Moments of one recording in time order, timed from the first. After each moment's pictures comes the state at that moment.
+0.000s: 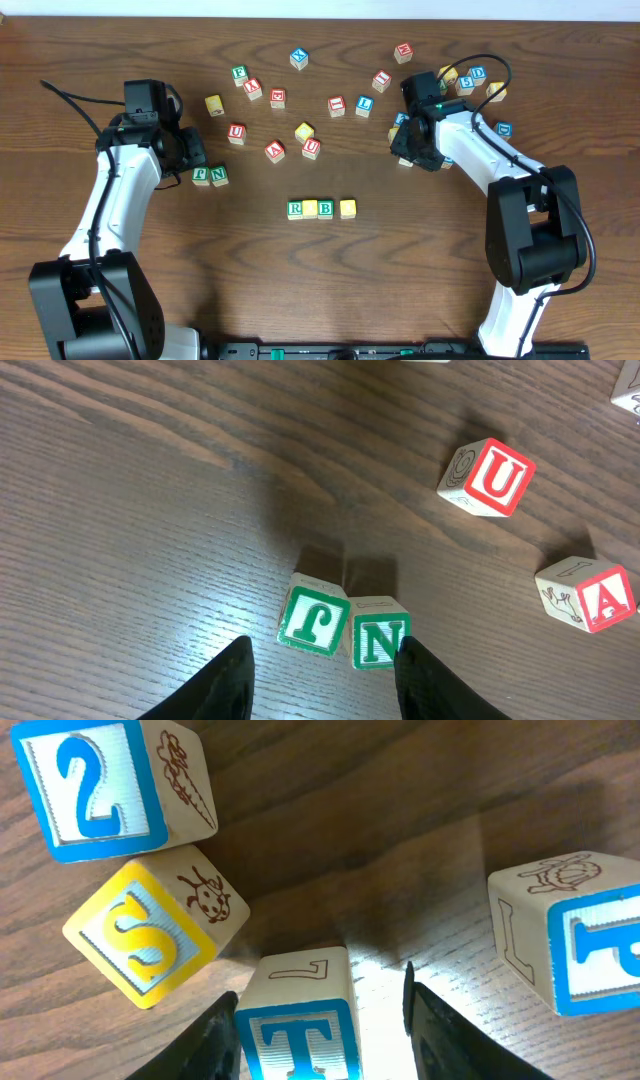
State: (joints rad) left arm 0.11 1.63 1.16 -0.71 0.05 -0.22; right arm 0.27 2.02 1.39 -0.71 0.07 0.75
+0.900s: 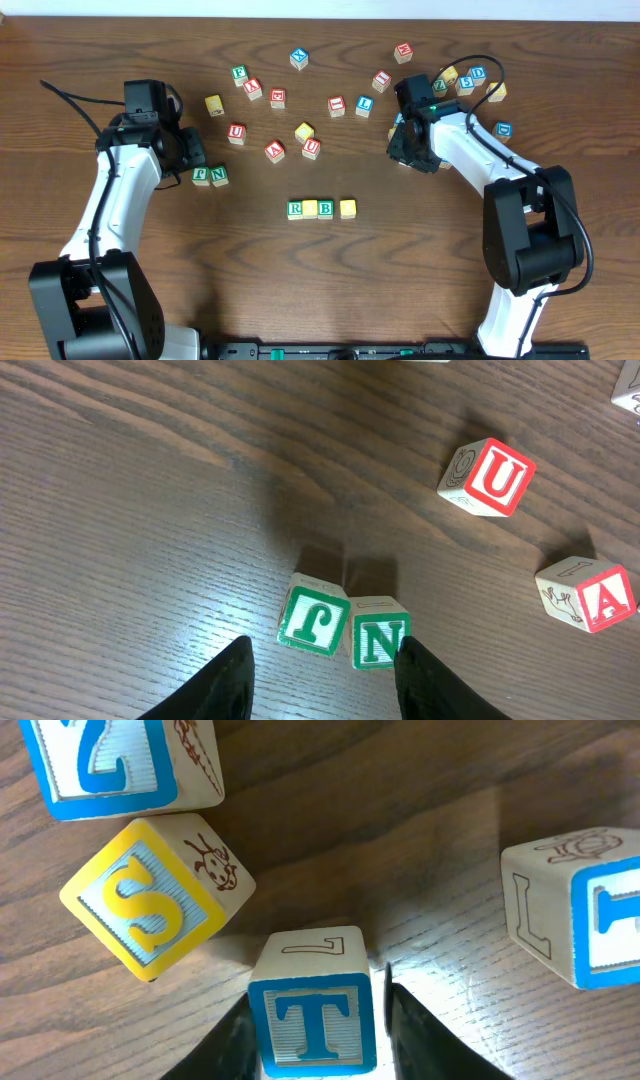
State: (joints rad) left arm 0.11 1.63 1.16 -0.71 0.05 -0.22; right arm 0.30 2.02 1.39 -0.73 0.08 0.74
